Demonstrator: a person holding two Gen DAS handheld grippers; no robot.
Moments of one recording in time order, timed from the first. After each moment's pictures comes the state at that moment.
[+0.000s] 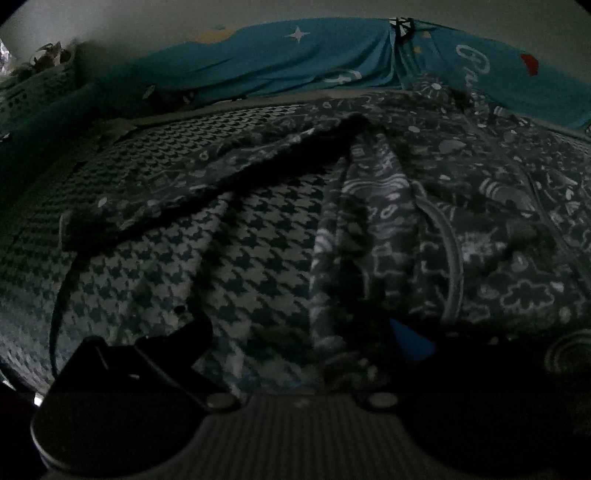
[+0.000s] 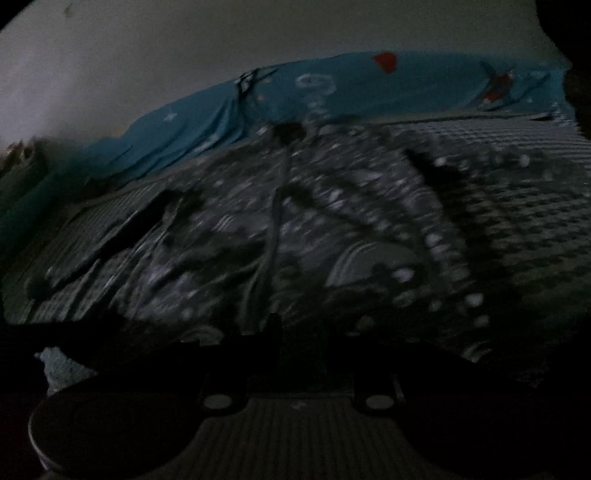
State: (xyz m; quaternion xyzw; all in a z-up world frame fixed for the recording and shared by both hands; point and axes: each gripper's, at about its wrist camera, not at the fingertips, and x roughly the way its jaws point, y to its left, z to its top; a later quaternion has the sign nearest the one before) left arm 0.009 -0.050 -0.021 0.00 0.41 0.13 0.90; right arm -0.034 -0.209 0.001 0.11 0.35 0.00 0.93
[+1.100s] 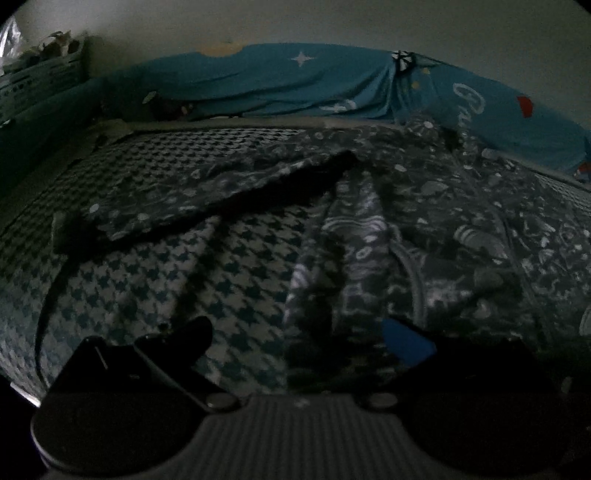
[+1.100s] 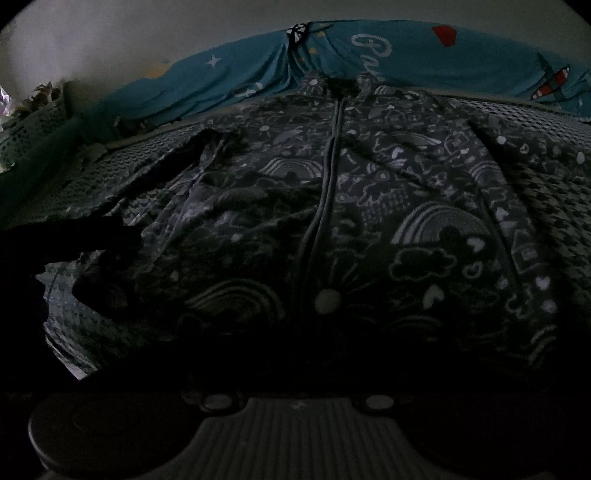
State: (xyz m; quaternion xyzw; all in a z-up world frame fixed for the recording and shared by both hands) left arm 0.012 -0.060 0.002 -0.05 0.38 0.11 0.92; right arm -0.024 -0.187 -0.017 0.06 0.39 0.06 0.92
